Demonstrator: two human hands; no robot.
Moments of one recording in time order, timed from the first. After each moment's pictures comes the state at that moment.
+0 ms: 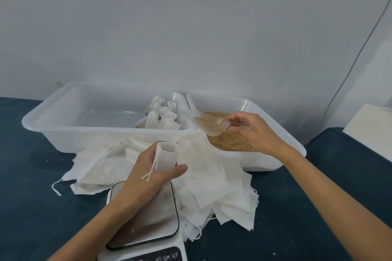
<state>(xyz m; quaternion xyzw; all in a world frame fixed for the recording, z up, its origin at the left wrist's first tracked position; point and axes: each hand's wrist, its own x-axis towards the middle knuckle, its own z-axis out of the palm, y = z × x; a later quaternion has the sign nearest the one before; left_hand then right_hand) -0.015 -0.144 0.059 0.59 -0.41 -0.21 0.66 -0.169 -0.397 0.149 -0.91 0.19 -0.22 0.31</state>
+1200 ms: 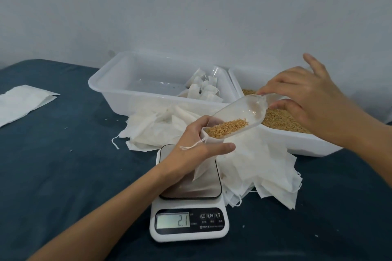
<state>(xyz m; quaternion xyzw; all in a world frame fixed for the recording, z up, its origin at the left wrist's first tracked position) -0.025 -0.127 0.064 0.56 -0.37 -0.32 0.67 -0.174 -0.319 0.196 -0.96 0.00 -0.23 -0.16</state>
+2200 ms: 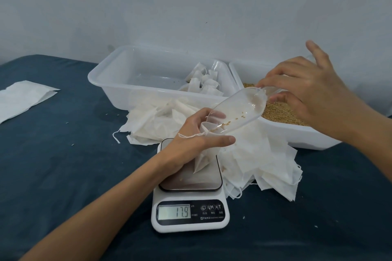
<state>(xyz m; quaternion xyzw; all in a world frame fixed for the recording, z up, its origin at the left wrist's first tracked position) -0.024 -0.122 0.072 0.56 -0.37 -0.34 0.66 -0.175 -0.321 0.192 -0.94 -0.04 -0.27 -0.19</state>
